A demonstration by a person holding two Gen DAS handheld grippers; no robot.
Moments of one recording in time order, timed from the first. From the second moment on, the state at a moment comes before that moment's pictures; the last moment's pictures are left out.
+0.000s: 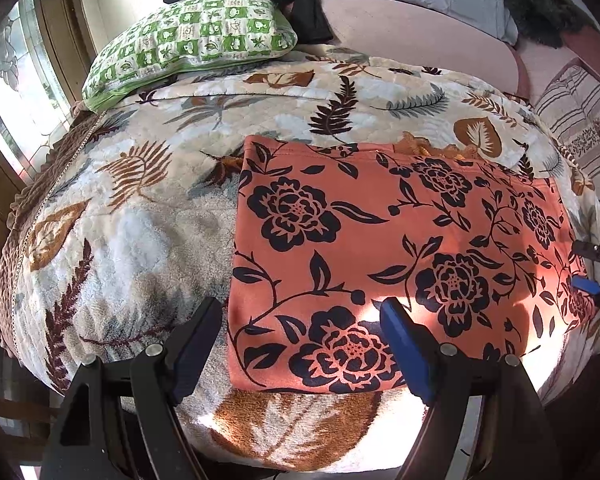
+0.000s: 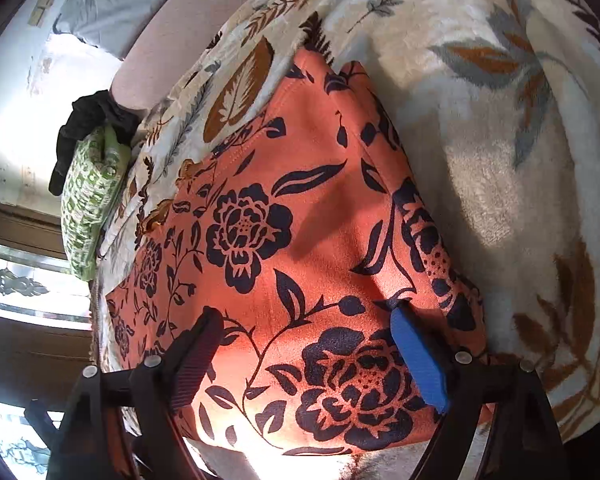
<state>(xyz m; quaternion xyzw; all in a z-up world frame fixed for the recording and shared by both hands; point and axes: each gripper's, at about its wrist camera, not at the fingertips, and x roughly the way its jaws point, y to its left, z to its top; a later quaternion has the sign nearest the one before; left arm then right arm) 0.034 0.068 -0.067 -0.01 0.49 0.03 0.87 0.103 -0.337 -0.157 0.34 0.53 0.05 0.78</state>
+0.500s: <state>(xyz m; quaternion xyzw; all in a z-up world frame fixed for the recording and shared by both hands) 0.050 0.072 -0.081 0.00 0.51 0.03 0.86 0.188 -0.327 -0.148 0.26 0.56 0.02 0.79</state>
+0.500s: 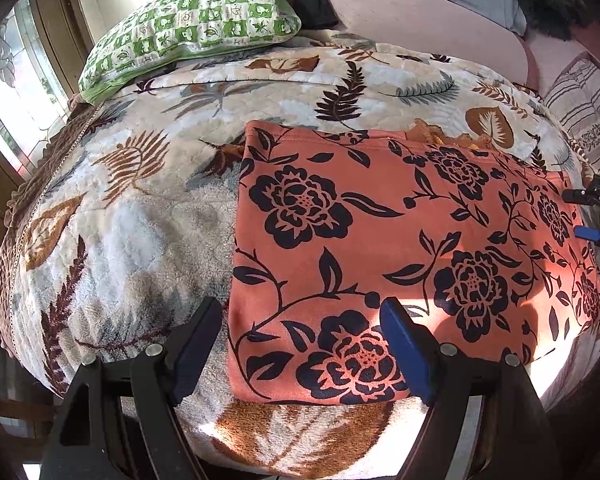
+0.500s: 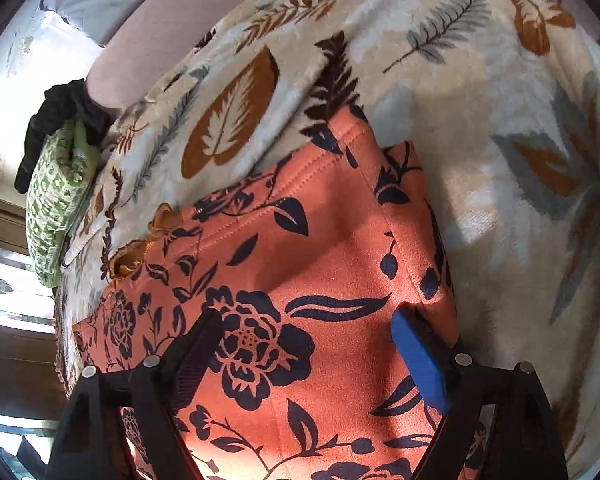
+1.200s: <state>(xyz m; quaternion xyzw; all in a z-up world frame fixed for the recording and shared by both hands) 0.038 0.059 -0.067 -0.02 0.50 0.00 0.87 0.054 -0.340 -0.107 0.37 0.49 0.07 0.79</state>
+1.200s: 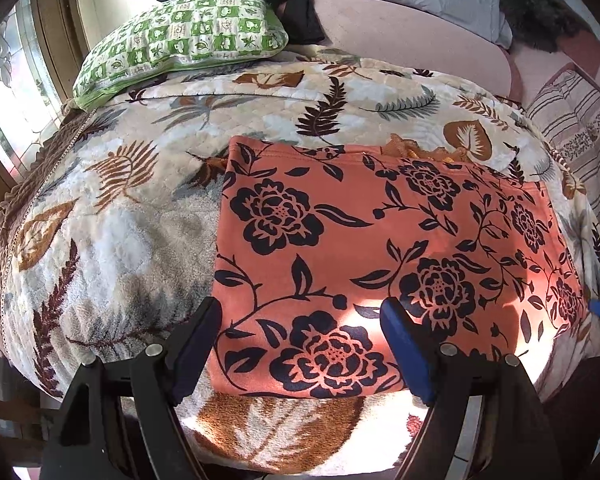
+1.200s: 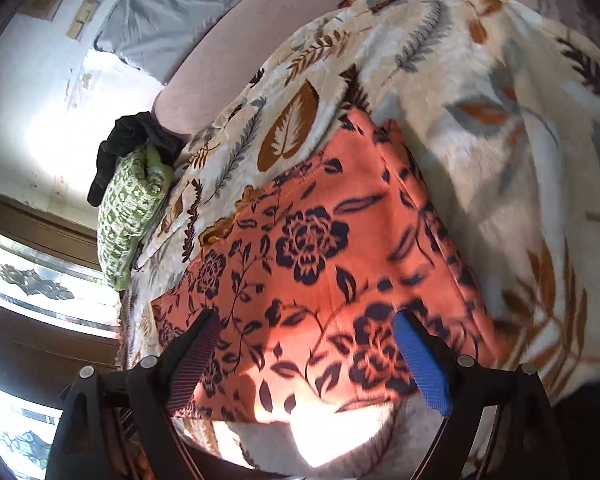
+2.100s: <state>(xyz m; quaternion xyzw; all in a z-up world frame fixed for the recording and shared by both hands) 0.031 0.014 -0.068 0.00 0.51 -0.03 0.86 0.020 -0.381 -0.191 0.57 0.43 0.05 0.69</state>
